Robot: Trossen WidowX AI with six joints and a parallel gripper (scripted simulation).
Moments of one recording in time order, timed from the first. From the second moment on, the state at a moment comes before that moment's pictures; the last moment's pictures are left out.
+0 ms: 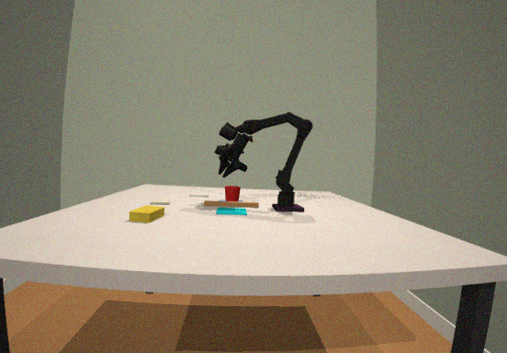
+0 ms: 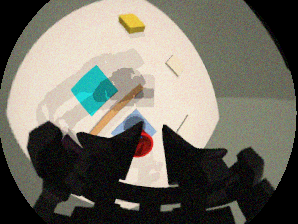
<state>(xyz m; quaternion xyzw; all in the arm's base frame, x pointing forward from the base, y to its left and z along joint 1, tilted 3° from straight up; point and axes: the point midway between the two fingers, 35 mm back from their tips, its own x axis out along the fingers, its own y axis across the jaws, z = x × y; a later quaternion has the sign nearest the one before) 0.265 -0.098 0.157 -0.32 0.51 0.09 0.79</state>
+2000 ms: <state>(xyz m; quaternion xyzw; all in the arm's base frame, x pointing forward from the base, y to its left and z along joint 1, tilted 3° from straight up) 0.197 -0.123 0.068 -0.32 0.64 0.27 0.64</state>
